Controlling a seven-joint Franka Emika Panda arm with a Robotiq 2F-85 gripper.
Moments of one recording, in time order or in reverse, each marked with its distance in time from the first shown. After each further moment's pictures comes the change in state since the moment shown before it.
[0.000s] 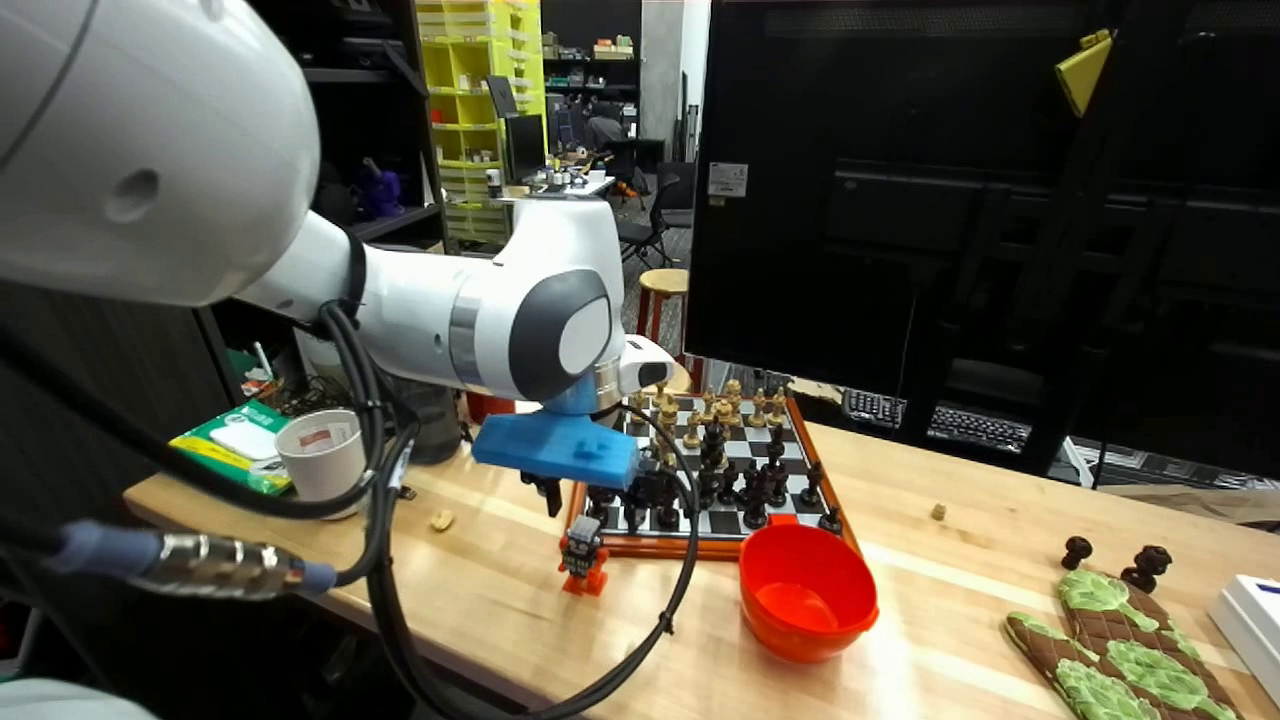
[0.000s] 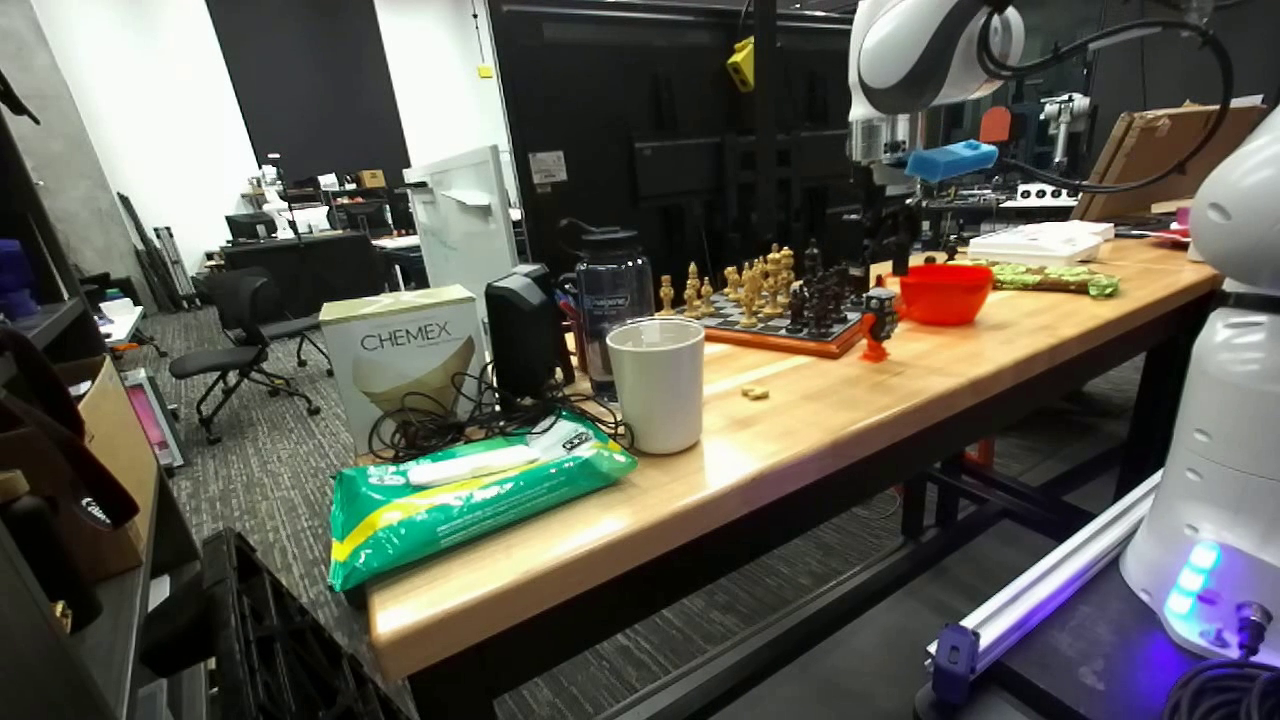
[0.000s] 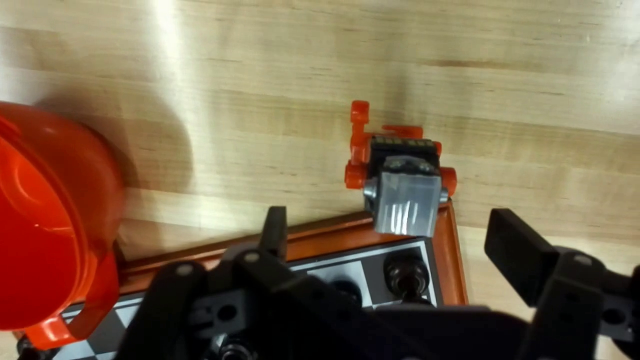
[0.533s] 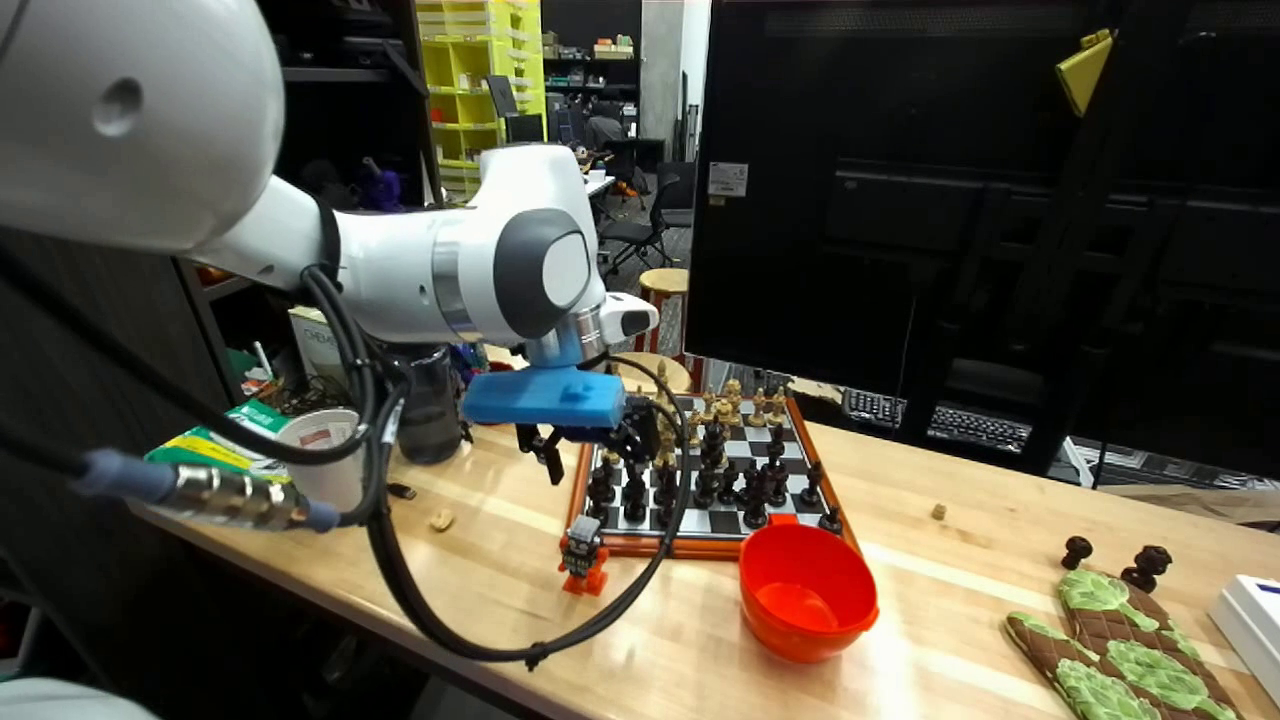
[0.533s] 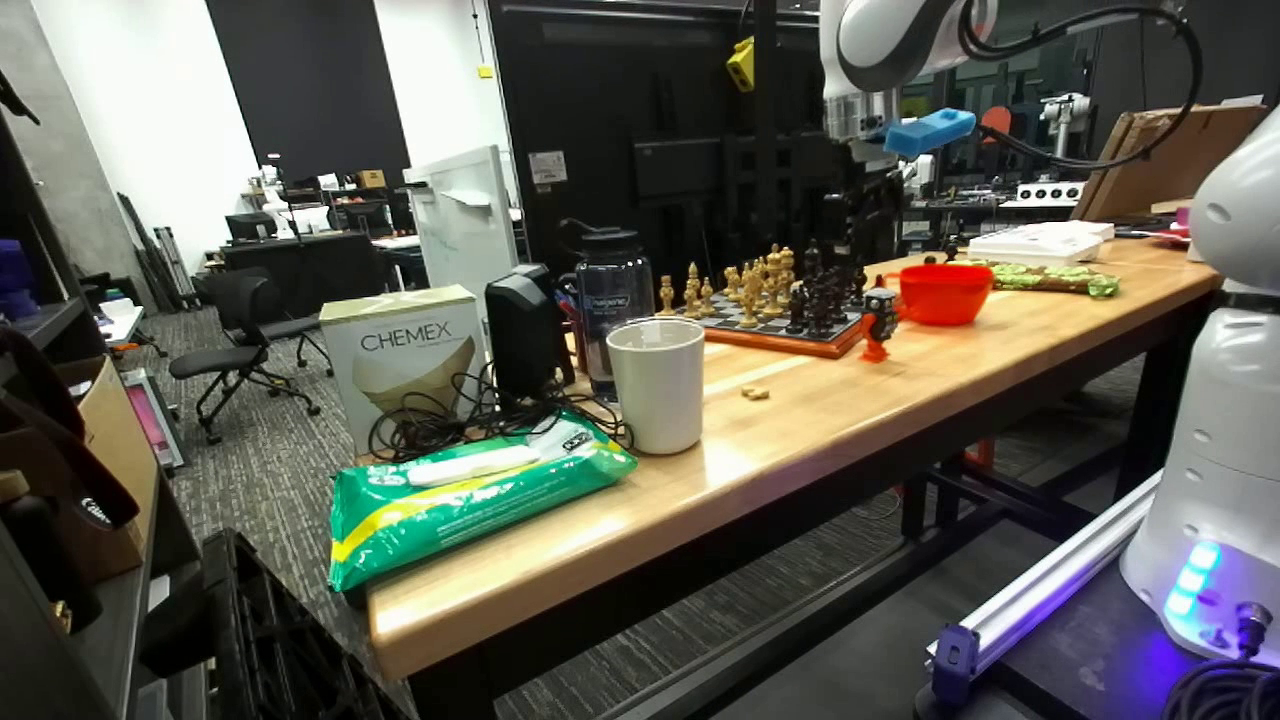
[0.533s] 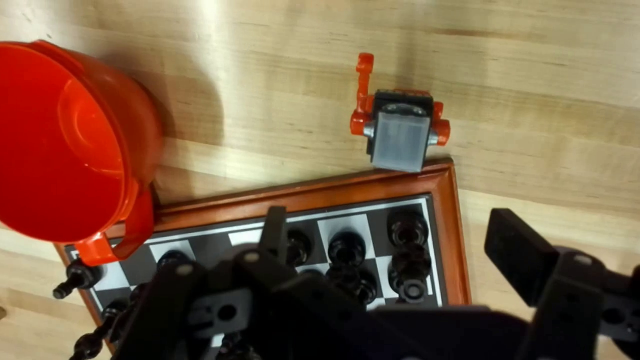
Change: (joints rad) arm -0.001 0.005 0.073 0.090 -0.081 -0.083 0.072
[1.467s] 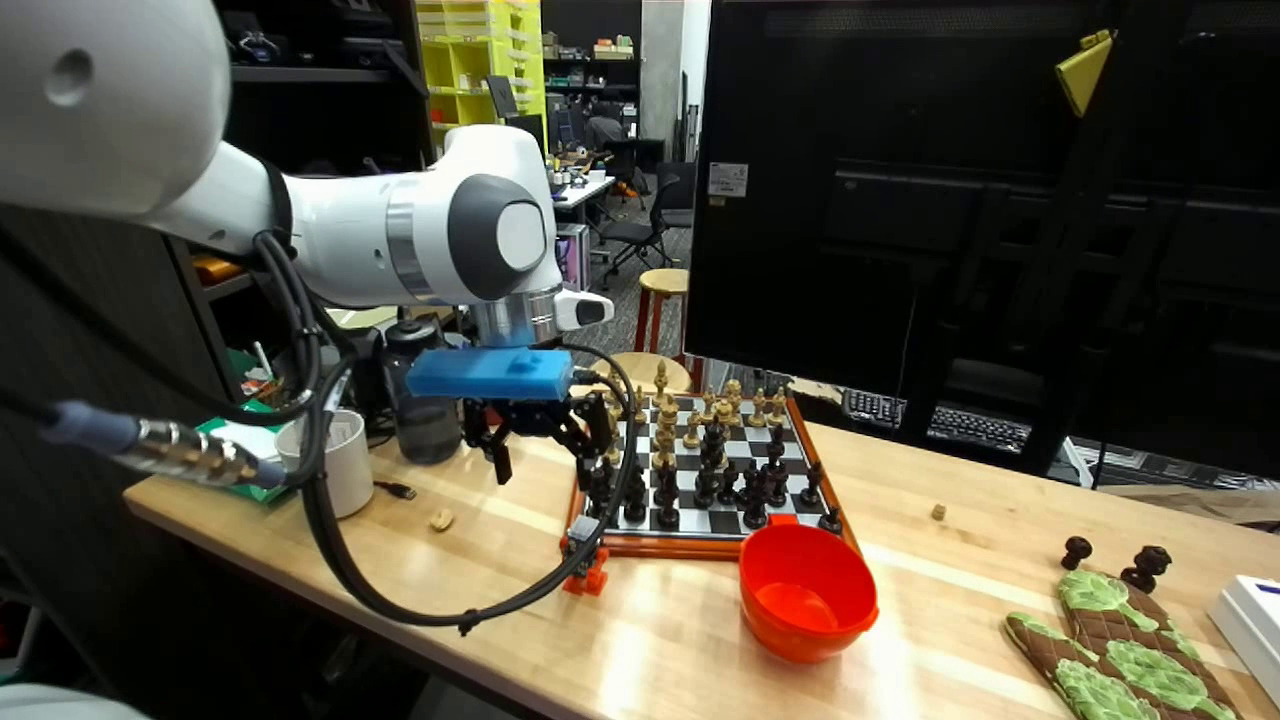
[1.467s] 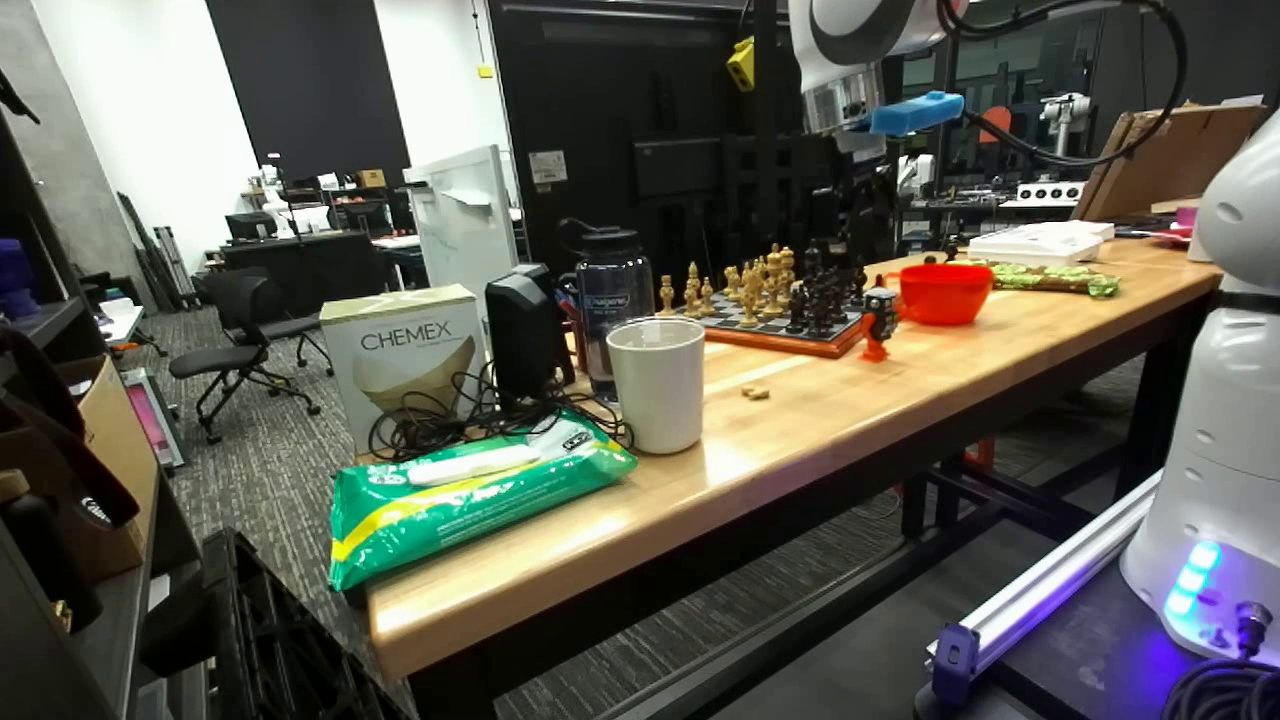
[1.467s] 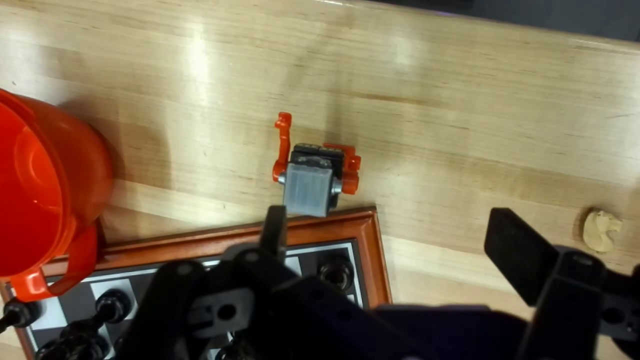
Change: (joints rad) arm 0.039 -0.004 0.075 0.054 0.077 -0.202 0.014
